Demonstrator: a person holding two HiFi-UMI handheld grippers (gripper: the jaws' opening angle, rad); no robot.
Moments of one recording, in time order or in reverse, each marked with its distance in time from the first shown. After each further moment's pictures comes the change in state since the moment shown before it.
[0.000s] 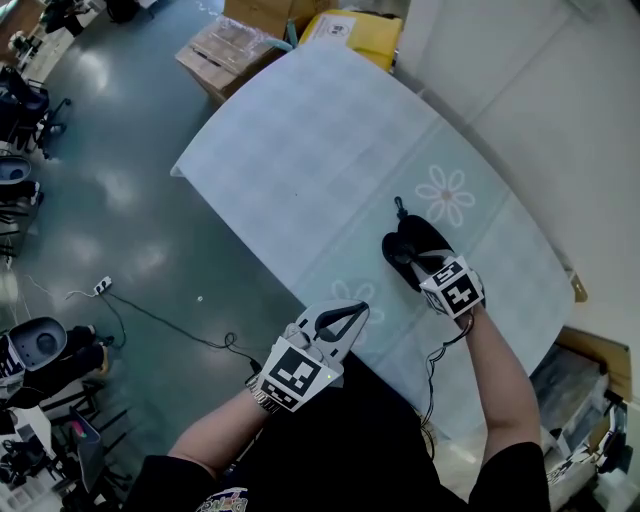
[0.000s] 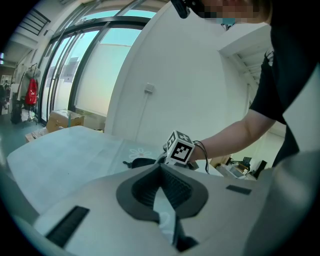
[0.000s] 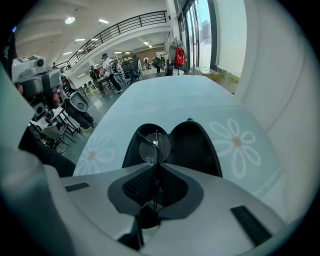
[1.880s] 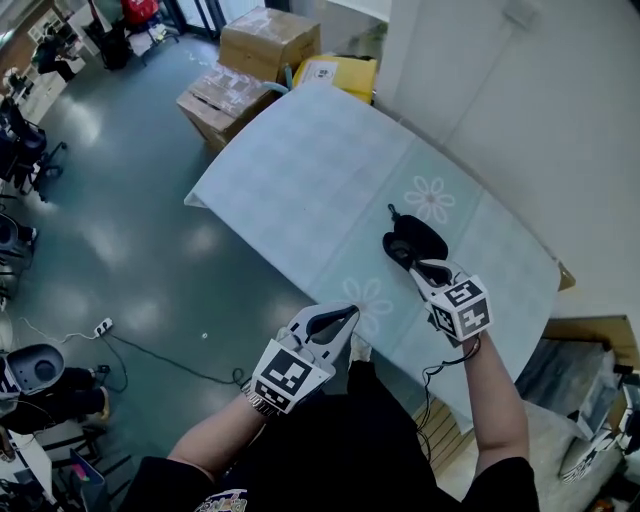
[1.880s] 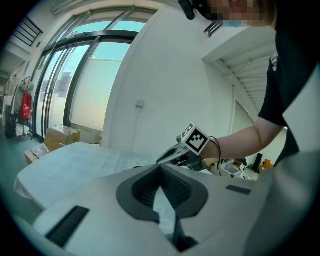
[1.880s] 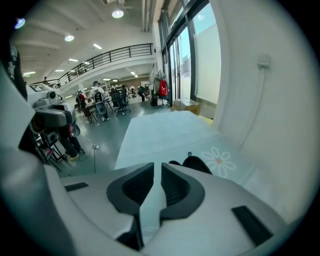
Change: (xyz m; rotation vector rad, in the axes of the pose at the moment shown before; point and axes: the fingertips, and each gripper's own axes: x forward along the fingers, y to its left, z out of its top) left arm -0.097 -0.021 0.016 0.109 -0.094 -0.050; right arm -0.111 0.085 0.054 0.132 -0.330 -0.172
